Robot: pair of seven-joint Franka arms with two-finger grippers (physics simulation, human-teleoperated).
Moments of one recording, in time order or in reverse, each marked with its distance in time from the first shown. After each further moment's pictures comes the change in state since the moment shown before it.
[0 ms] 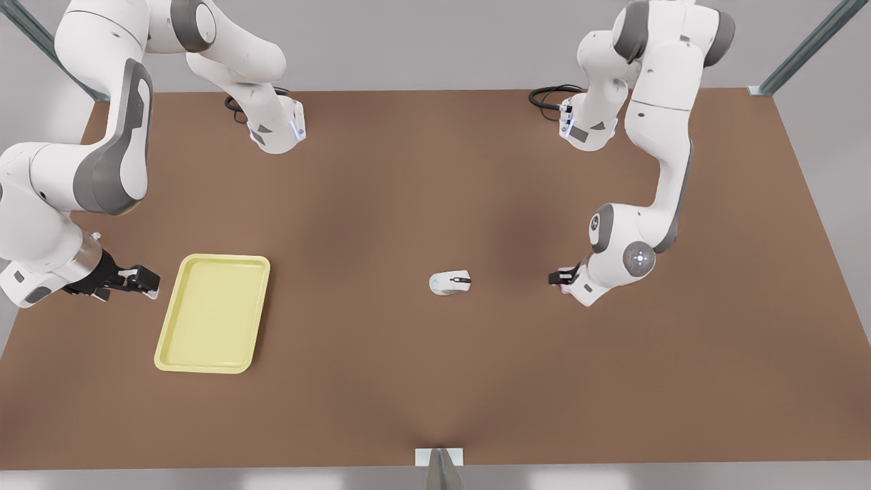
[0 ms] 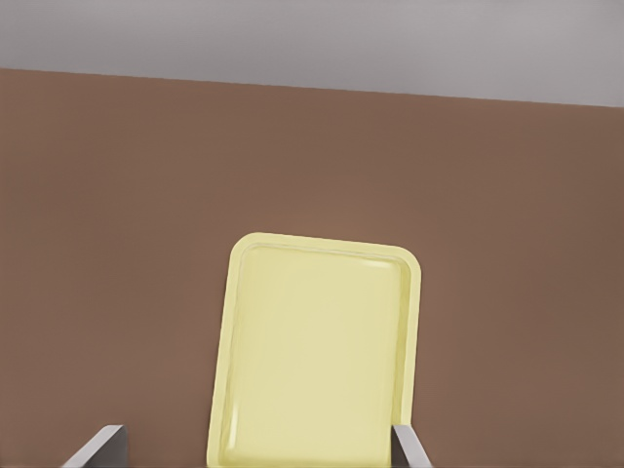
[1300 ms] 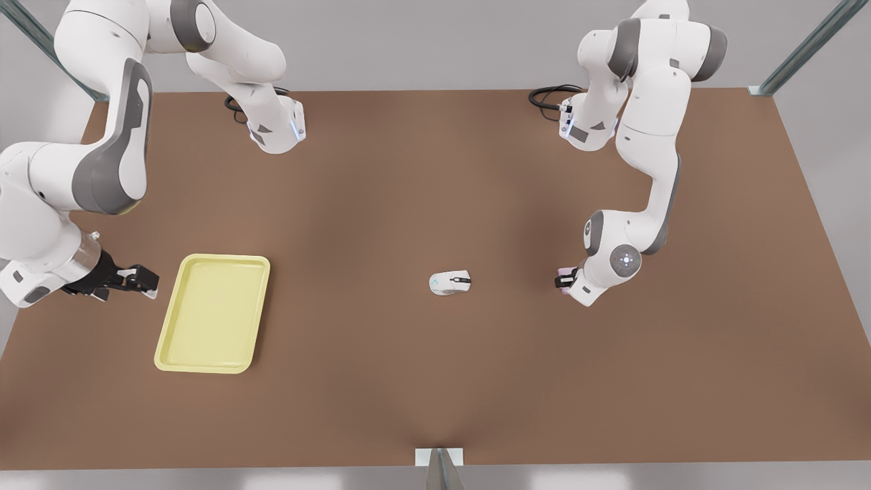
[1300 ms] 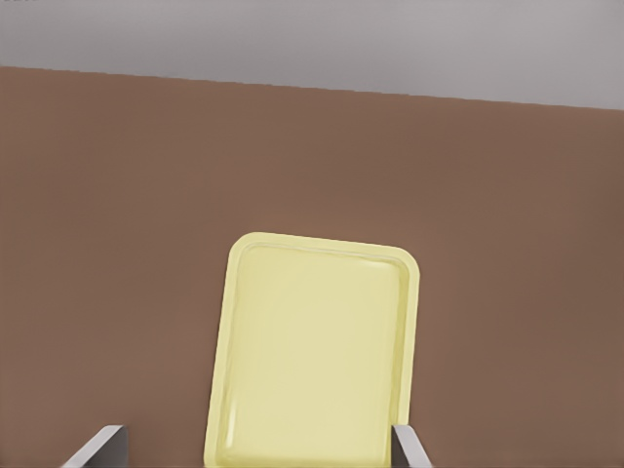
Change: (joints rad) left arm -0.031 0.083 0.052 -0.080 0.070 0.155 -0.073; right arm -0.002 -0.001 -0.001 0.000 0.000 -0.001 -0.009
